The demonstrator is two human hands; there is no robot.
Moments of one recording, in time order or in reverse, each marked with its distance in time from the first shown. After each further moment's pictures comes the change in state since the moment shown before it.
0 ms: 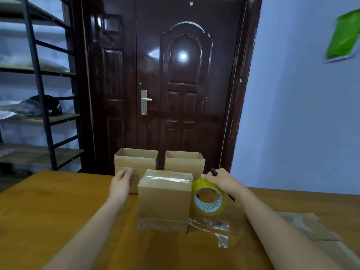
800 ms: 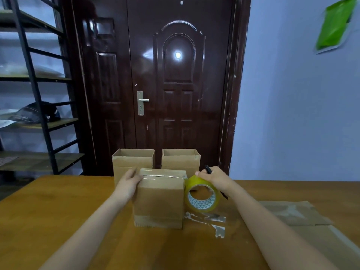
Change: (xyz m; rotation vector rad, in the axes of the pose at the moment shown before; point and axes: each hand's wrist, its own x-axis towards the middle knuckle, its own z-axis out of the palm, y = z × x) left_hand -0.043 0.035 0.006 0.180 -0.260 0.016; right_hand -0.016 0.001 0.010 0.143 -0.009 -0.042
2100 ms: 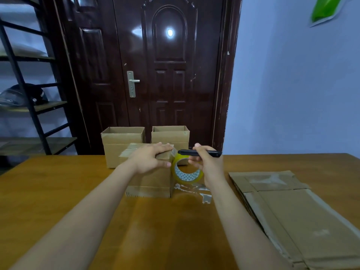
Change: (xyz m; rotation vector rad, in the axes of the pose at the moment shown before) left_hand 0.012 0.022 0.051 0.868 -0.407 0.524; right_hand -0.079 -0.023 0.040 0.736 0.490 -0.001
